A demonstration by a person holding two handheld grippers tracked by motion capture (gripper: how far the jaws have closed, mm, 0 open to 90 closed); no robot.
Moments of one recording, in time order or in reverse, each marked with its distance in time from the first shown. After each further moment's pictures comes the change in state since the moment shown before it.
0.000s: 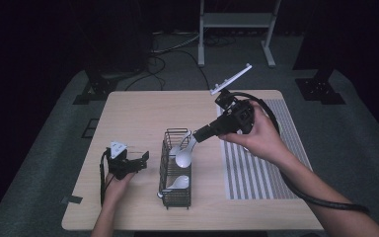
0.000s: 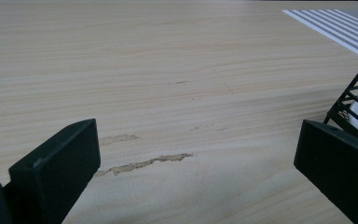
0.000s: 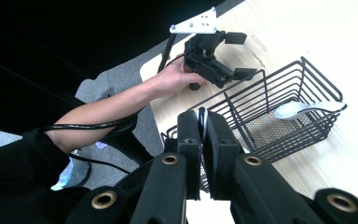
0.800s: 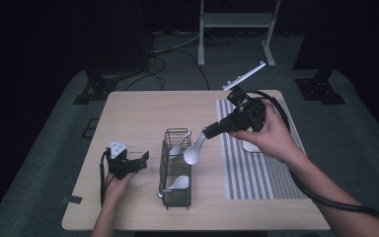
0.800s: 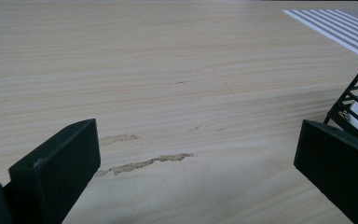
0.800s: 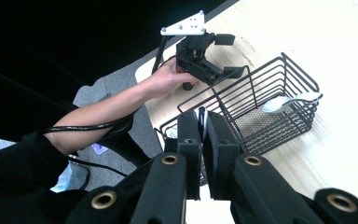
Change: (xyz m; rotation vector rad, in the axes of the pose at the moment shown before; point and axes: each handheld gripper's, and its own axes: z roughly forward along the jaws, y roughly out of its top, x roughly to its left) left arm 0.000 0.000 0.000 0.000 0.001 -0.002; right arm -0.008 -0.010 -0.019 -0.028 -0.016 0.025
